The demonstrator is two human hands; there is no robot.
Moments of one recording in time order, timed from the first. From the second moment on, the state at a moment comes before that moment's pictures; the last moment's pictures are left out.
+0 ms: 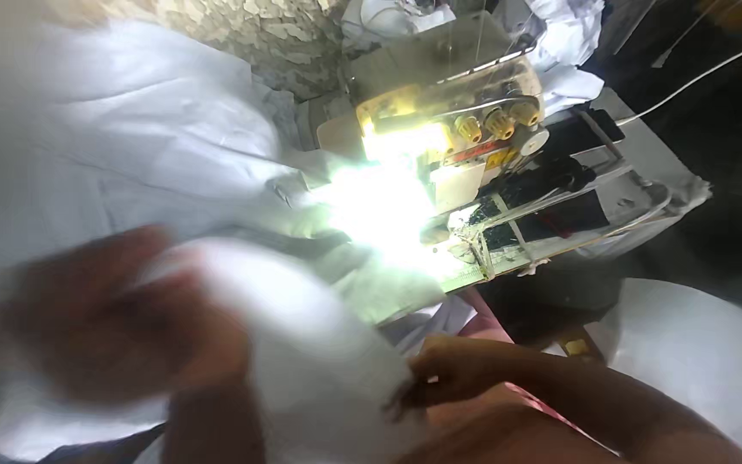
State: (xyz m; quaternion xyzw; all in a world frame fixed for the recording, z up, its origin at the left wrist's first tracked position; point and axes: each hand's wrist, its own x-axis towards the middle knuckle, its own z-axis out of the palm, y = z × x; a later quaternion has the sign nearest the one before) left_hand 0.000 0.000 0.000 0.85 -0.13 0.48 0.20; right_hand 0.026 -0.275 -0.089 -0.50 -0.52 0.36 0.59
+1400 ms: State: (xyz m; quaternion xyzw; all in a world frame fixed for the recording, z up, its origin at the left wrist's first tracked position) left_hand 0.108 -0.080 -0.088 0.94 -0.04 0.20 0.27; right_hand 0.054 -0.258 -0.148 -0.63 -0.01 0.12 0.76
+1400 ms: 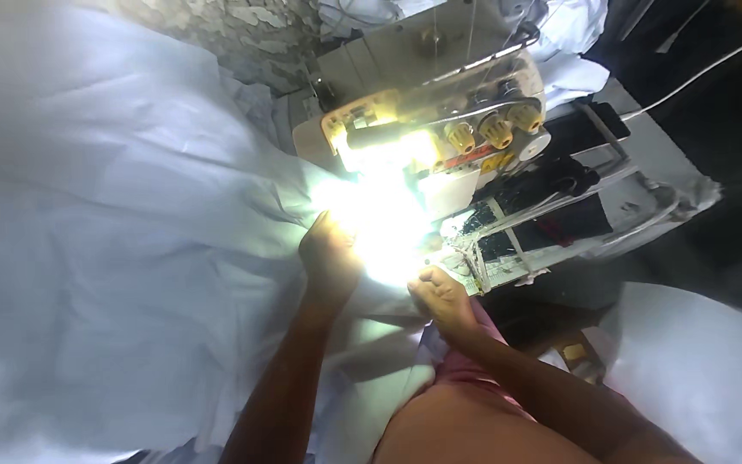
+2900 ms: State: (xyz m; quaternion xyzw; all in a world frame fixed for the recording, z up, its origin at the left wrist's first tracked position) left_hand 0.077 -0.118 -0.086 0.97 -0.11 0.23 0.02; right_hand 0.060 -0.270 -0.154 -0.73 -0.07 0.07 0.68
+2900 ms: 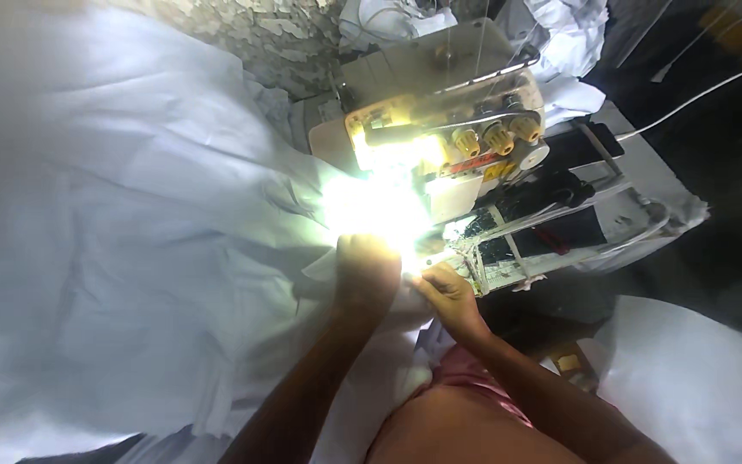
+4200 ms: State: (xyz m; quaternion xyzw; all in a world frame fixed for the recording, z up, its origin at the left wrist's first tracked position) left_hand 0.097 -0.112 -0.096 0.98 0.02 0.19 0.11; right_hand 0.086 -0.253 -0.113 -0.76 -0.16 -0.04 0.62
